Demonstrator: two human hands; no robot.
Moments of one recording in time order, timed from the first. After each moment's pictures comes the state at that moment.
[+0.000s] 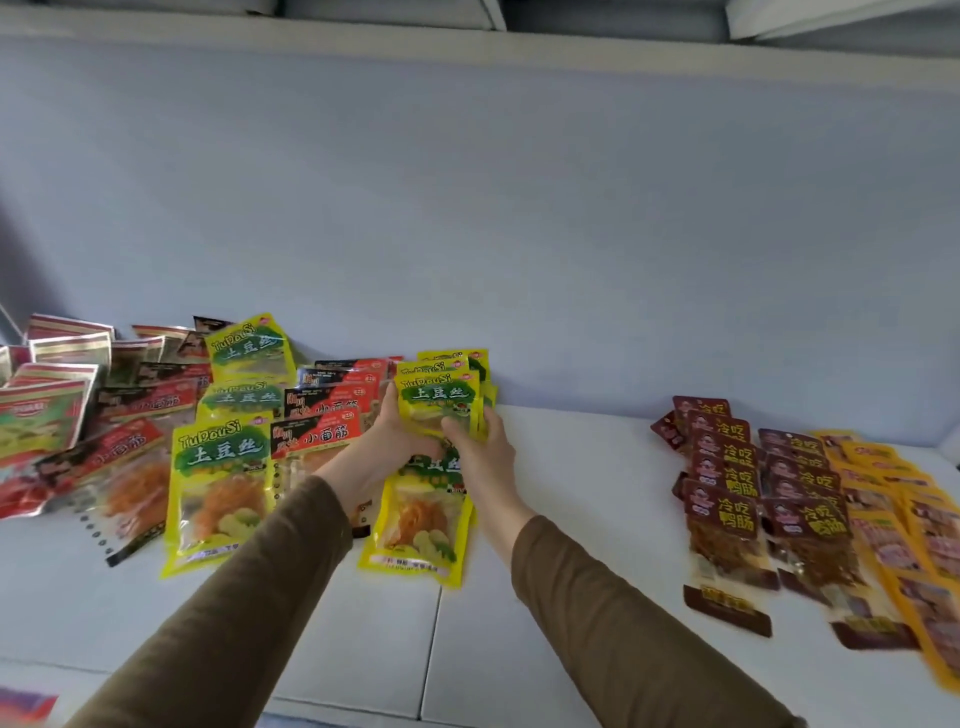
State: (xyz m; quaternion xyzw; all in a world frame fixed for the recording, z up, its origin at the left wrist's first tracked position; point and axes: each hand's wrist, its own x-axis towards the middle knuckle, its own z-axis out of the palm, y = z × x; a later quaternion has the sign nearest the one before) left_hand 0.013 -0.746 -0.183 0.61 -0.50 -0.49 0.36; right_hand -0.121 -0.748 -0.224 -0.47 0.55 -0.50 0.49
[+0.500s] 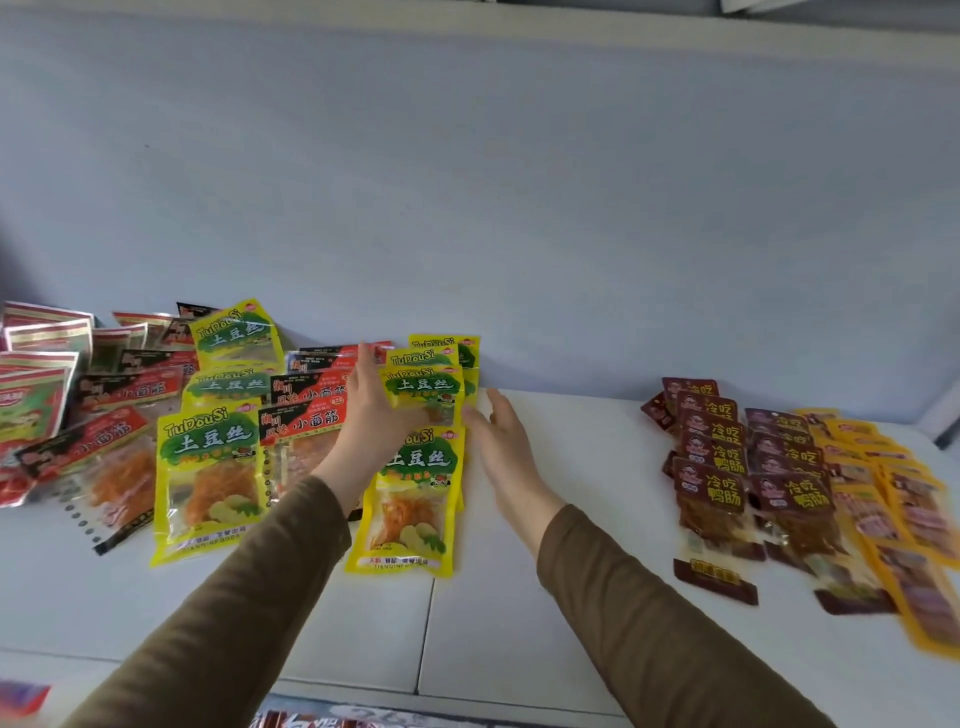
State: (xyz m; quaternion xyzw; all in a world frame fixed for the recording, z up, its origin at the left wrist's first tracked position) left_hand 0.012 -0.738 -0.183 0.62 -0.54 -0.34 0.45; right_hand -0.150 -0.742 -0.216 -0.47 0.52 -0.49 0.52
